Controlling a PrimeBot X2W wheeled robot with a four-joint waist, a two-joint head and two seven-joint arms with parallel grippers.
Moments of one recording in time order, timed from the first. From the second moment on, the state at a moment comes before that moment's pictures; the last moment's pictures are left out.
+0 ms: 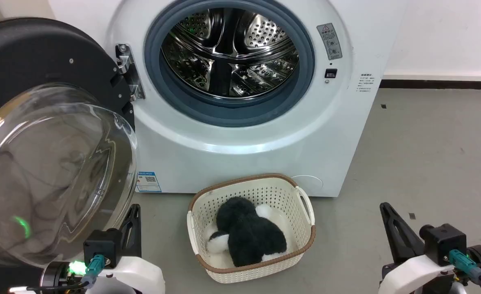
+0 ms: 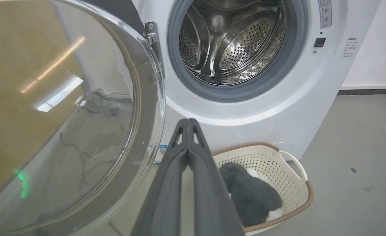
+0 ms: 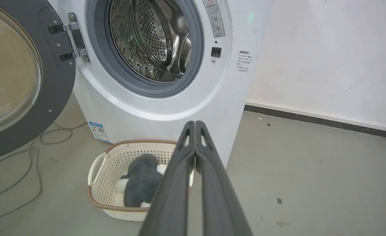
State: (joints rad) left arm 0.02 0.05 0.00 0.00 0.00 0.00 0.00; right arm 0.01 -0.06 0.00 0.00 0.01 0.13 0.00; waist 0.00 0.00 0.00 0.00
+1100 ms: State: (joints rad) left arm 0.02 0.05 -0.01 0.00 -0.01 0.01 -0.04; right arm 0.02 -0.06 0.01 0.01 0.04 0.13 -0.04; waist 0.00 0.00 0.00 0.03
